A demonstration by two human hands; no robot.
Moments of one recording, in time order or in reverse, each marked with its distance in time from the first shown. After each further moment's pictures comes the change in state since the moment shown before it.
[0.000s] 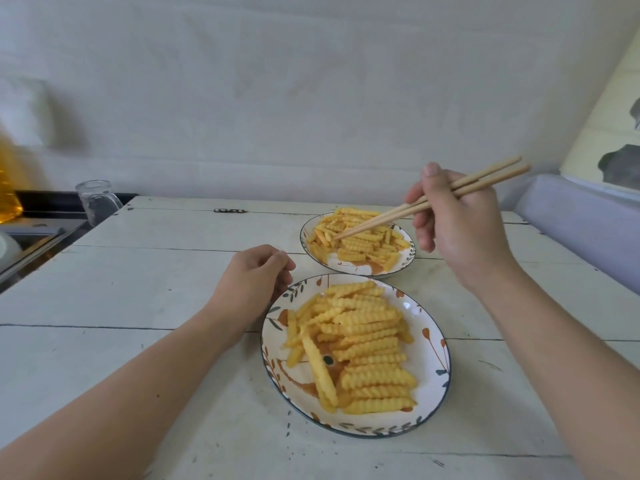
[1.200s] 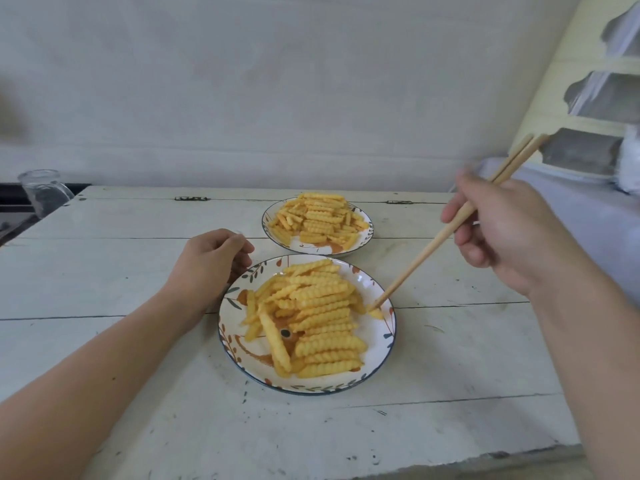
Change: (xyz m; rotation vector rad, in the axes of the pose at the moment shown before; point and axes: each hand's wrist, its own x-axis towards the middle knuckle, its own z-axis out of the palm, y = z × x) left_hand -0.007 0.005 0.003 -0.033 0.034 -0.018; right_hand -0.035 -0.033 -0.085 -0.172 0.089 0.387
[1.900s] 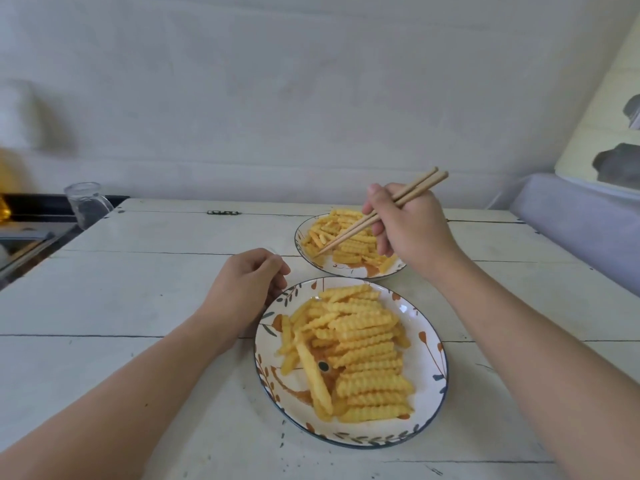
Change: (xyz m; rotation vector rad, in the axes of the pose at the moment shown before) left_hand 0.008 -0.004 -0.003 0.050 -0.047 0.012; right_hand 0.060 0.015 0.124 -0.033 -0.166 -0.357
